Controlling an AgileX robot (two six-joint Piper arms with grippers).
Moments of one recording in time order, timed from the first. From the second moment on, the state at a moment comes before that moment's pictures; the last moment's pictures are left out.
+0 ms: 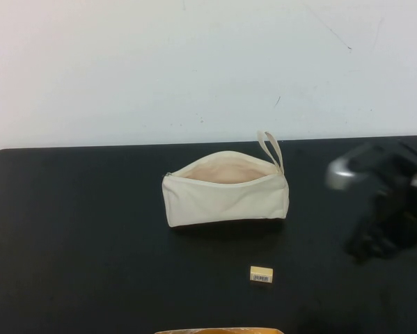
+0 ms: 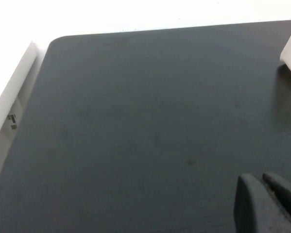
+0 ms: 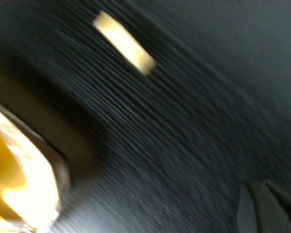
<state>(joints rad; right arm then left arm) 0.30 1.59 -1.04 0.39 0.80 -0.58 -0.01 -0.01 0.02 -0.15 0.38 0.13</state>
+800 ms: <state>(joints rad) 0.56 1.91 -1.31 0.33 0.75 -0.75 -0.01 -0.01 0.02 -0.15 0.38 0.13</state>
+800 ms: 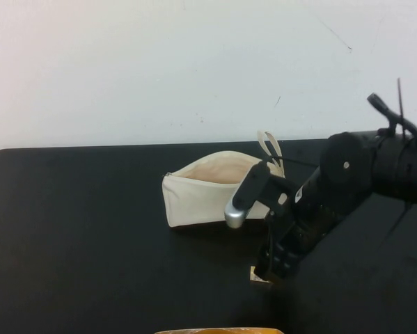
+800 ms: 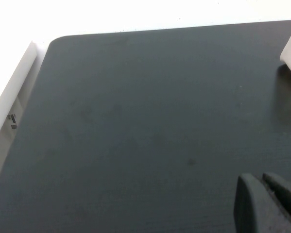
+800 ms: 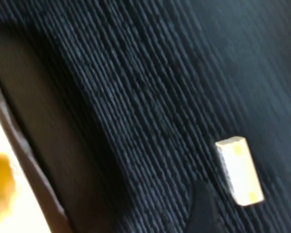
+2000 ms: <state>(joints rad) 0.56 2.04 -1.63 0.55 1.04 -0.86 -0.01 -0.01 0.02 -0.15 0.38 0.13</state>
